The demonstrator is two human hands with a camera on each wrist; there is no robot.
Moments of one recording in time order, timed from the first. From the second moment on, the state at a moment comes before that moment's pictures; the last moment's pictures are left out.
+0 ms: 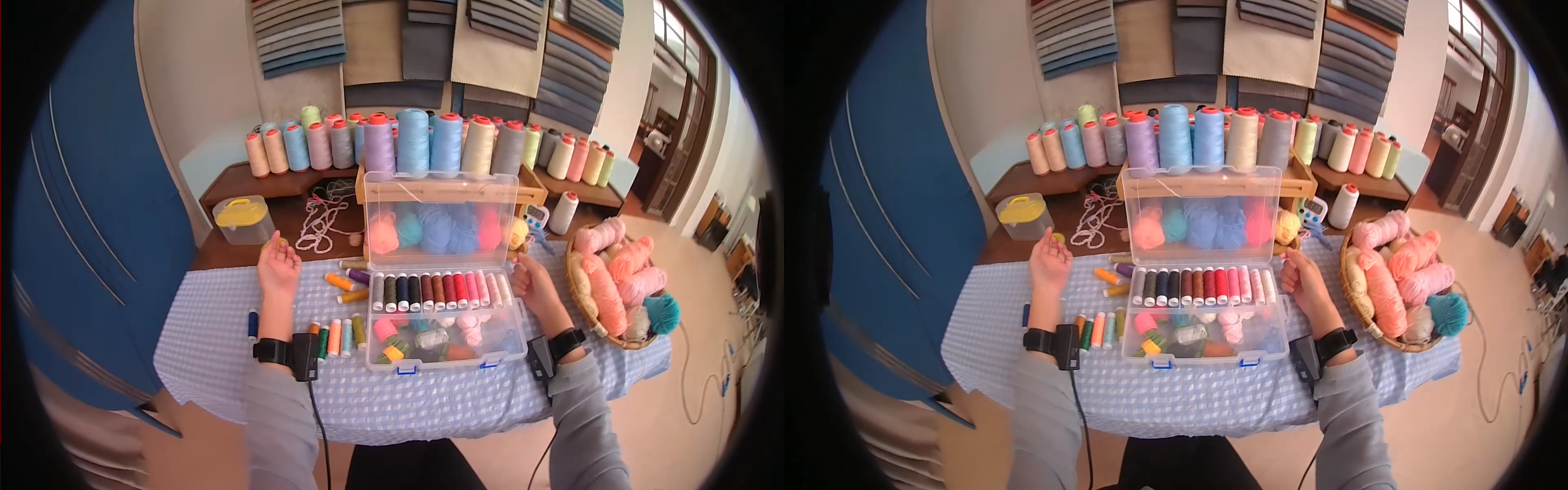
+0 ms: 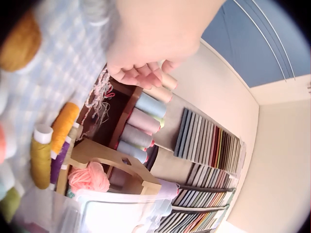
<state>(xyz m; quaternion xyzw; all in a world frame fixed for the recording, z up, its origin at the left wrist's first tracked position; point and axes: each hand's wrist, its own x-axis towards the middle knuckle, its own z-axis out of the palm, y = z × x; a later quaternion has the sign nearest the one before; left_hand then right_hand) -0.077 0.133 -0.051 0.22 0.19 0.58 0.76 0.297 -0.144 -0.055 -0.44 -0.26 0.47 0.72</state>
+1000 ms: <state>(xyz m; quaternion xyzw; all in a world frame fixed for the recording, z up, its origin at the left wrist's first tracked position) -0.160 0.004 -0.052 0.90 0.40 0.13 0.13 0.296 -0.143 -0.063 -0.43 -0.31 0.44 0.72</state>
